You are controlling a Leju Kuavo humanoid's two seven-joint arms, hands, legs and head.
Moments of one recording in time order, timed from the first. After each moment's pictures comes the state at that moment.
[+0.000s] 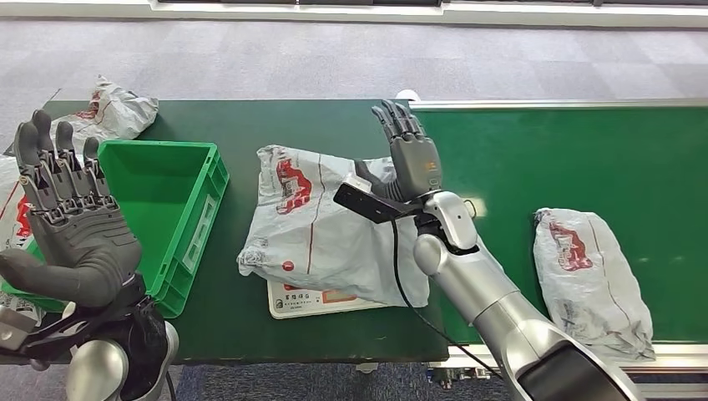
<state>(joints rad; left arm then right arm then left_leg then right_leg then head) -0.13 -0.02 -0.28 -1.93 0.07 0.32 -0.38 -0.73 0.09 0.50 -0.80 0.77 -0.44 -0.21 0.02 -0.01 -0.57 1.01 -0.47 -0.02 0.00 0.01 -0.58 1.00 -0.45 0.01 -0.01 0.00</state>
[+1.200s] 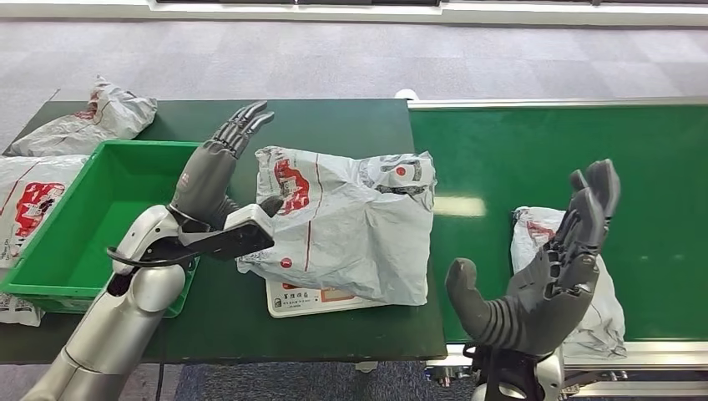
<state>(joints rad) -0.54 0.17 -0.47 -1.47 -0.64 0.00 -0.12 -0.10 -0.05 0.46 -1.99 0.61 -0.70 -0.47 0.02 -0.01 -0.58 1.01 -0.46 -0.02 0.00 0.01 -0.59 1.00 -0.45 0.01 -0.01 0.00</state>
